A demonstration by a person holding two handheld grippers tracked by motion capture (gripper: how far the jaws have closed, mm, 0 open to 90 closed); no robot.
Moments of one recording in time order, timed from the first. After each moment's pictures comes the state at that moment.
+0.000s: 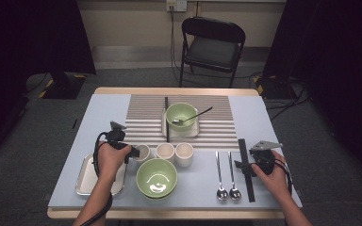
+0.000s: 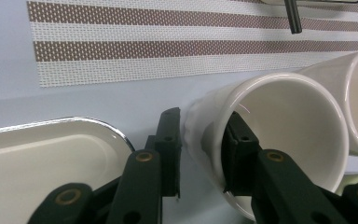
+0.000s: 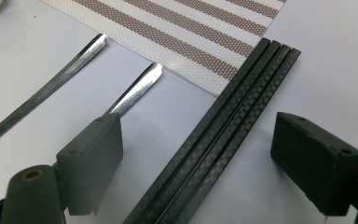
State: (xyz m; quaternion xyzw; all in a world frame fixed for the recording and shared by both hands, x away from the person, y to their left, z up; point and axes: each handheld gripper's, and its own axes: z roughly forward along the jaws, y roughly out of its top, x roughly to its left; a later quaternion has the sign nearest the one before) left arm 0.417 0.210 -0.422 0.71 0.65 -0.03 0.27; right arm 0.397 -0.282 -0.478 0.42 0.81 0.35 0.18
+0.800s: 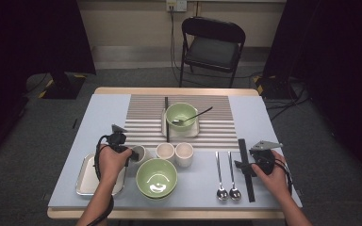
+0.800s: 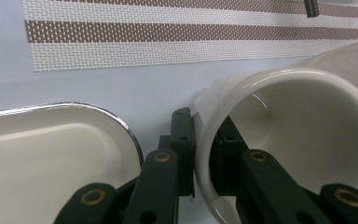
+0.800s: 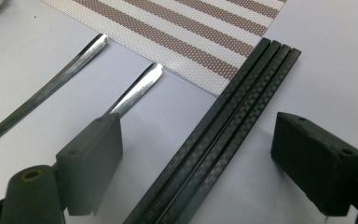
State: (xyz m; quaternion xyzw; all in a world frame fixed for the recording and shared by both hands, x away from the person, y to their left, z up) left arm 0.414 0.209 -0.432 0.71 0.65 -0.03 0.26; right arm 0.397 -0.282 -0.478 0.42 0.81 0.35 0.18
